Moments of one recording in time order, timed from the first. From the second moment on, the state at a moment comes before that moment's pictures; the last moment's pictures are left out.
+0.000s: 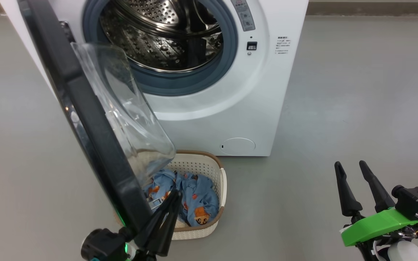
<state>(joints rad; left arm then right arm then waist) -0.05 0.20 -0.47 -0.04 -0.47 -0.12 -0.16 -0.11 -0.17 0.10 0.31 0.44 0.12 -0.25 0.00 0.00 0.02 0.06</state>
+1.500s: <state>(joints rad) -0.05 0.24 -0.37 0.11 -0.53 -0.07 -0.21 -0.11 -0.15 0.10 0.34 0.44 0.12 -0.25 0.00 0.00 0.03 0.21</state>
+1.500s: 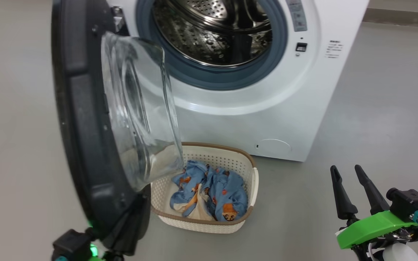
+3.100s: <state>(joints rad) -0.51 0.48 -0.20 0.64 -0.67 -0.13 -0.15 -0.30 -0.11 0.10 0.39 0.37 0.12 -0.25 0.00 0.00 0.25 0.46</state>
